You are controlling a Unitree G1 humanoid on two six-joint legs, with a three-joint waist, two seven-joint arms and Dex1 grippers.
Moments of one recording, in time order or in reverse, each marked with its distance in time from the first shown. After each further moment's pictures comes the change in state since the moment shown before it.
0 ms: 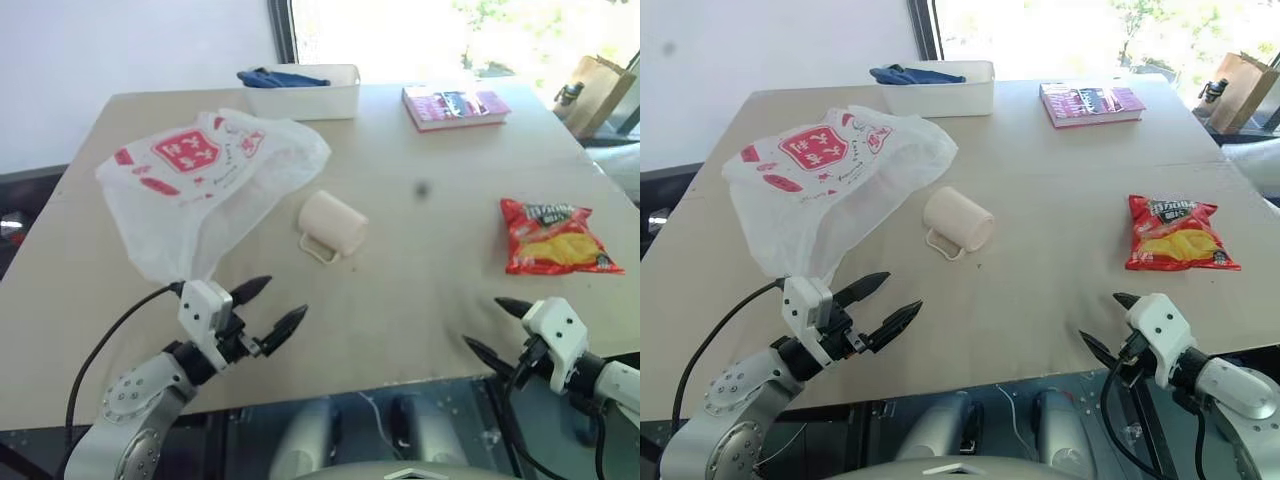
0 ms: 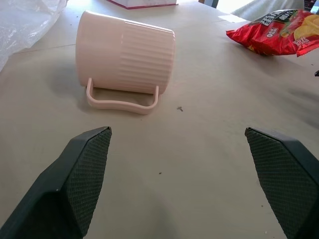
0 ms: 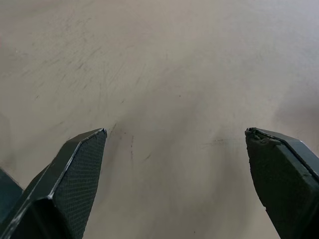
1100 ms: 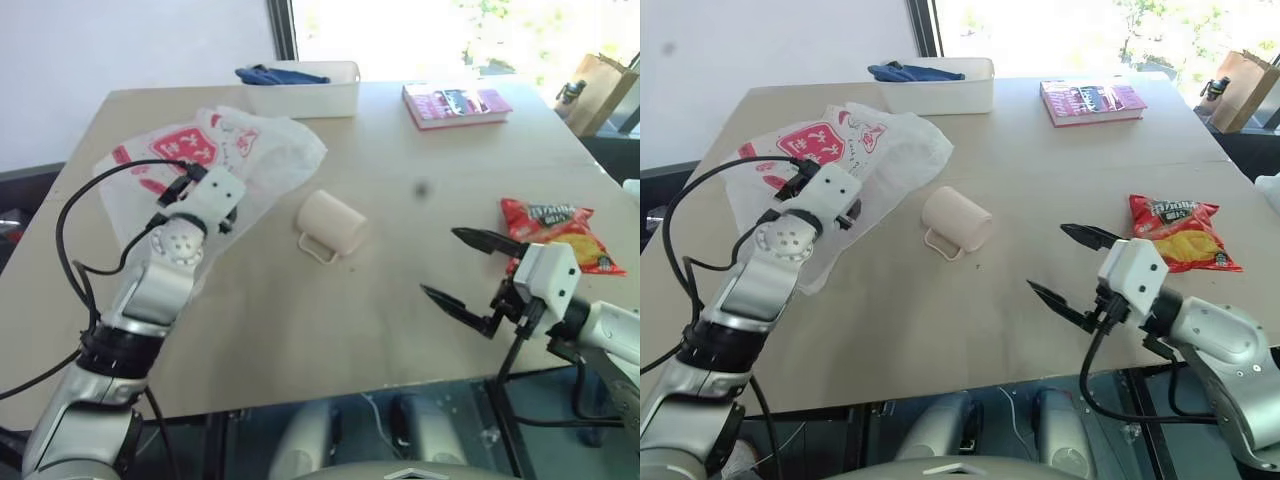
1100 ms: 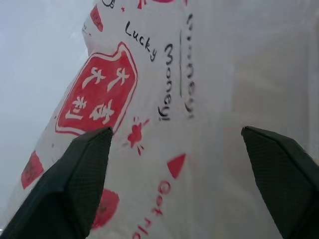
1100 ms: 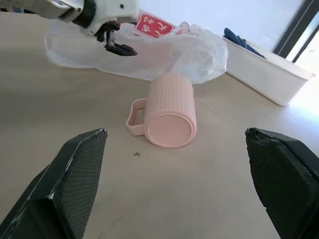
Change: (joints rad) left arm -0.855 0.271 -0.374 0.579 0.697 0.294 0.467; right arm -0.384 -0.015 0.118 -0.108 0.145 -0.036 -0.007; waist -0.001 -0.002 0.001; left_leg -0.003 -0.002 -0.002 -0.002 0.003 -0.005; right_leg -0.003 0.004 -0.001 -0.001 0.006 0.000
